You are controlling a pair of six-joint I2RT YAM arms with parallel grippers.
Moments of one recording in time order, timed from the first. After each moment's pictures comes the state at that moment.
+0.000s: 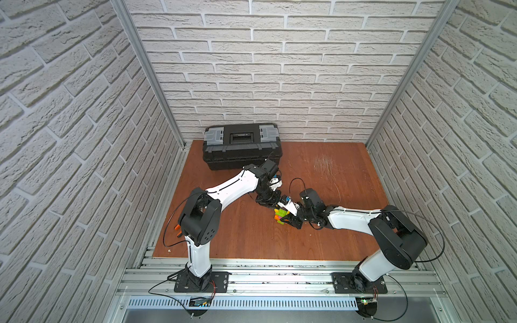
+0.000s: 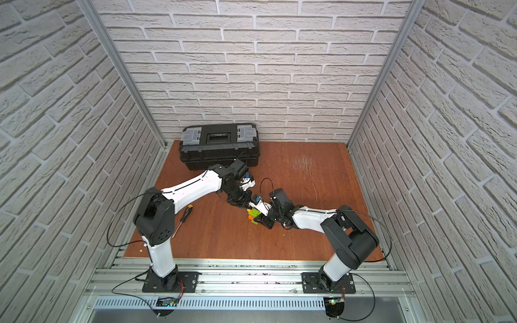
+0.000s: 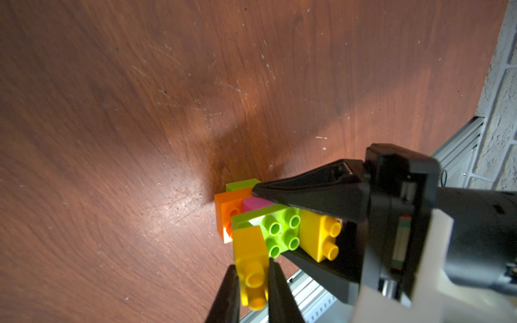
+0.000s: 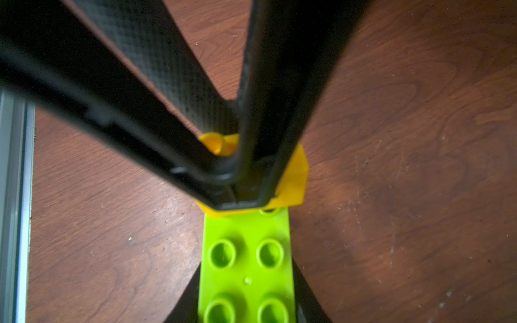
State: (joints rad) left arm -0.68 1.87 1.49 -0.97 0.44 -0.31; right arm 0.58 1.60 0.67 0.05 -0.43 -0.30
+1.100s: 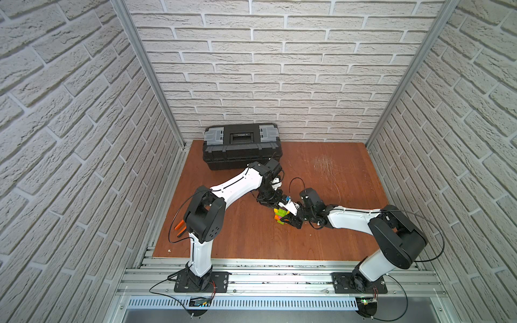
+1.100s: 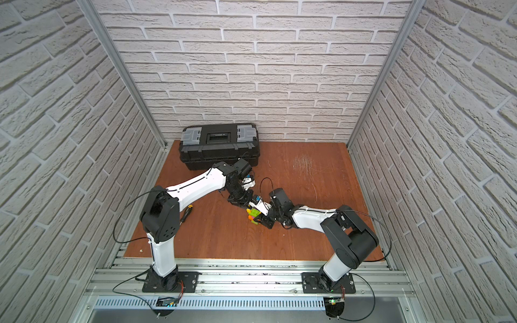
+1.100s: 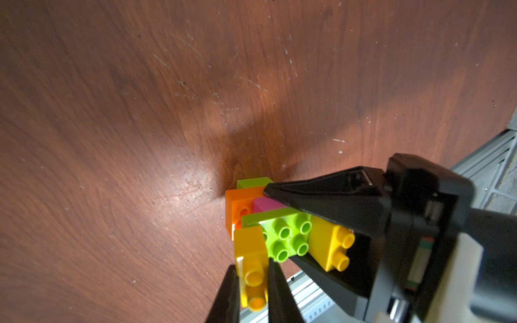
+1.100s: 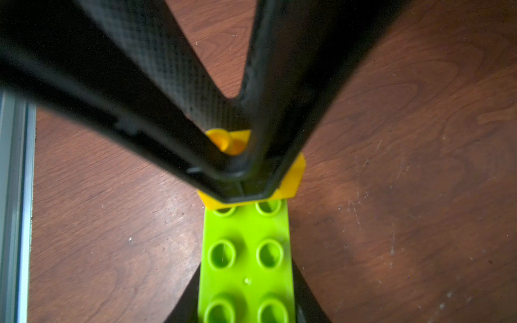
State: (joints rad) left arm -0.71 1.92 1.58 -1.07 0.37 -0.37; right arm 0.58 1.60 0.68 0.04 -0.43 -0.30
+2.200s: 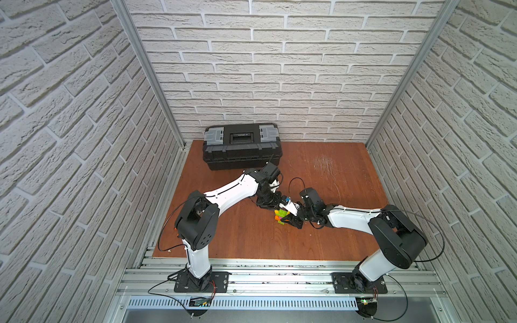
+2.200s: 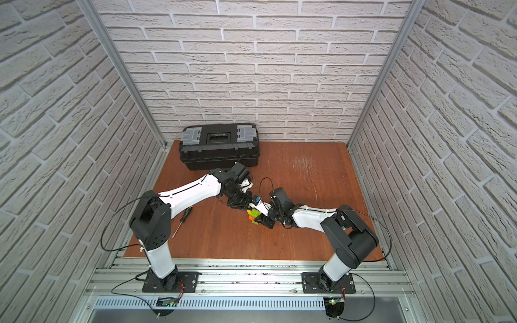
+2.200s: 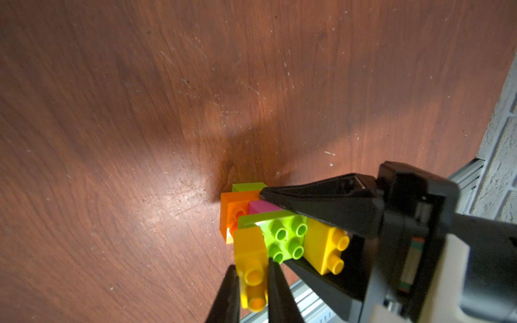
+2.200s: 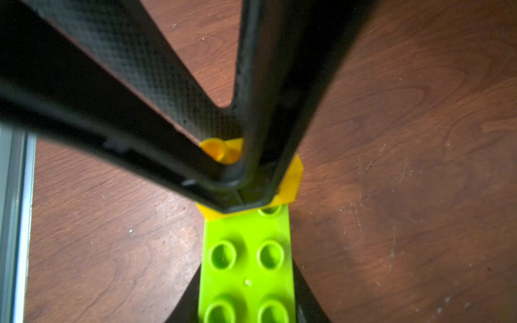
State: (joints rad) left arm -0.73 1.81 1.40 -0.88 0.37 -0.50; right arm 0.58 1.61 0.69 0.02 -0.44 -0.34
